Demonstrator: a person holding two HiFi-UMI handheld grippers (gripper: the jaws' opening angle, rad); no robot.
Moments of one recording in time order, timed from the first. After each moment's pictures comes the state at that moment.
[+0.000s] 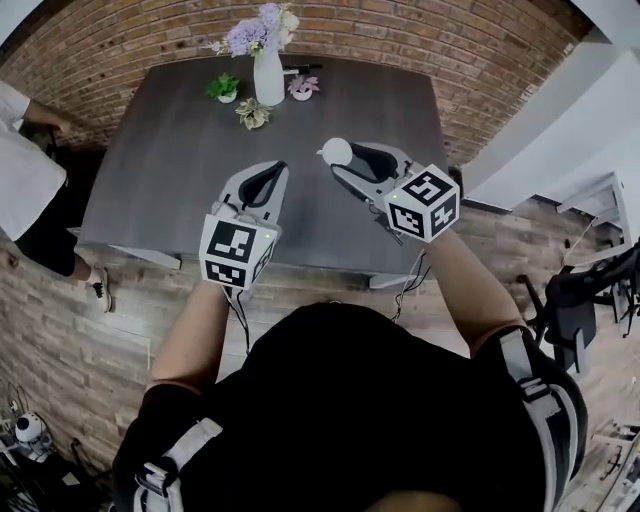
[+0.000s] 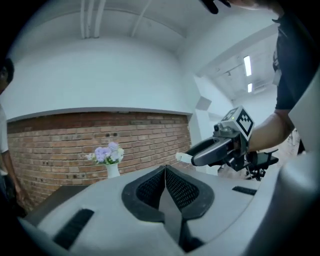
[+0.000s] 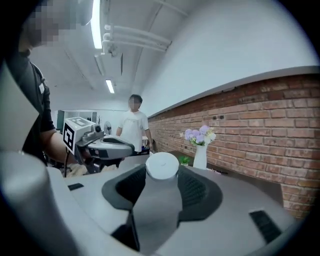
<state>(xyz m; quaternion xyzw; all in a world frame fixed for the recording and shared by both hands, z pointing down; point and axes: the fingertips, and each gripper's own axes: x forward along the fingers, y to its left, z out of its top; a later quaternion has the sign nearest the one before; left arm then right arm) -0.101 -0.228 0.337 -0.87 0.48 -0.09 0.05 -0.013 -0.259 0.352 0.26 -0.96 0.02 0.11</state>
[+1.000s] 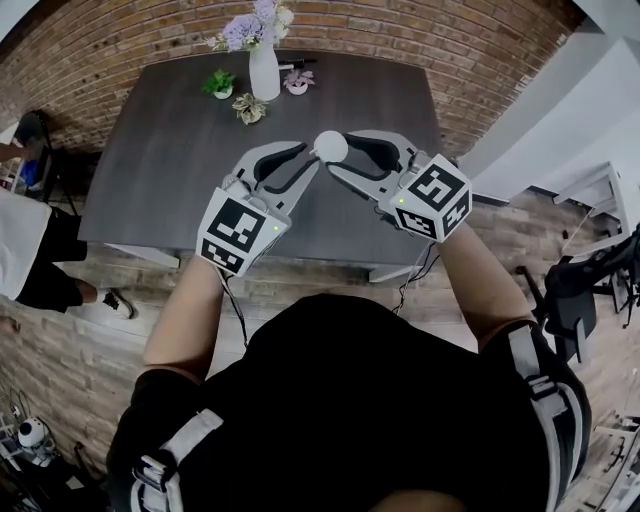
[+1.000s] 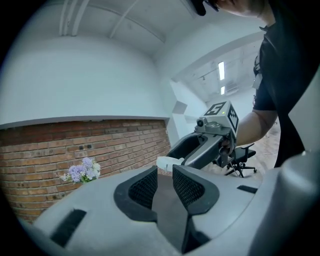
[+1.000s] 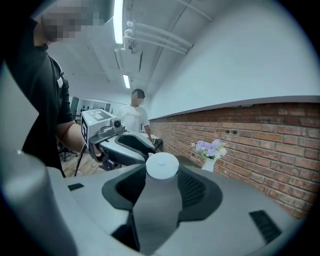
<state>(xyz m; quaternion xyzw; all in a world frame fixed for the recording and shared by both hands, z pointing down) -0.051 -0.209 0.307 -0.92 0.35 -0.11 0.11 -0.024 -0.220 0.314 0.21 -0.97 -0.06 0.14</state>
